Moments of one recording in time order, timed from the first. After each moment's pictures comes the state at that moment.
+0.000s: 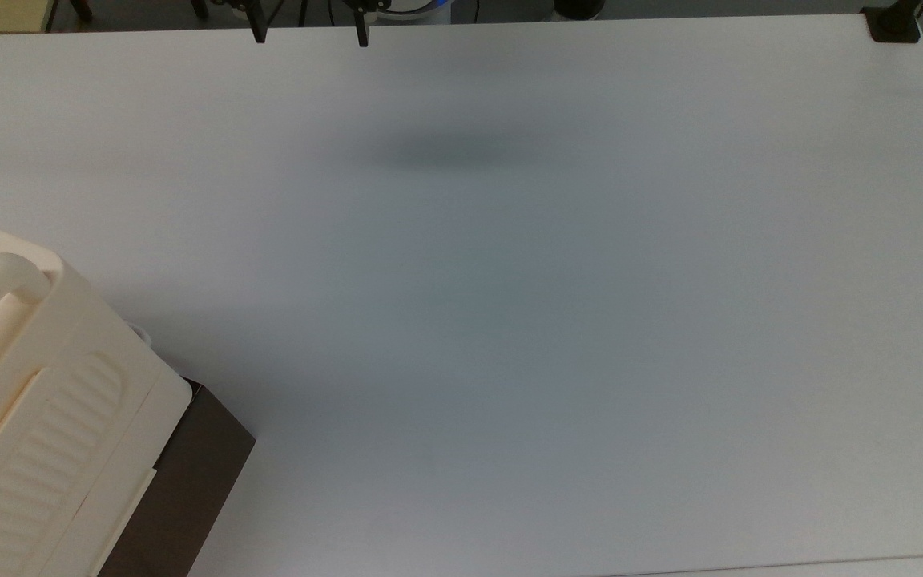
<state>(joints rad) 0.02 0.04 -0.07 -1.52 0.02 1.62 -0.02</state>
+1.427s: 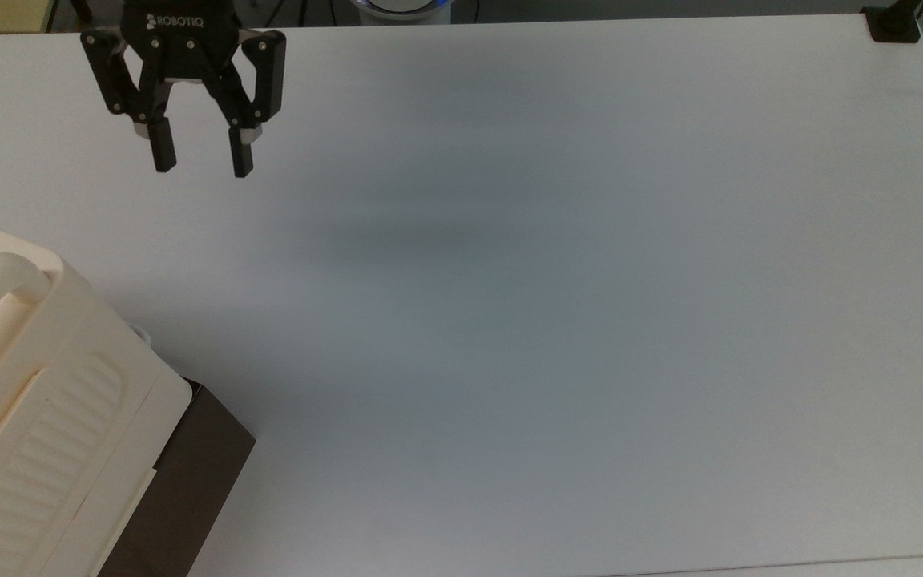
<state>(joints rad) -0.06 0.16 -0.07 -1.52 0.12 2.31 -0.07</state>
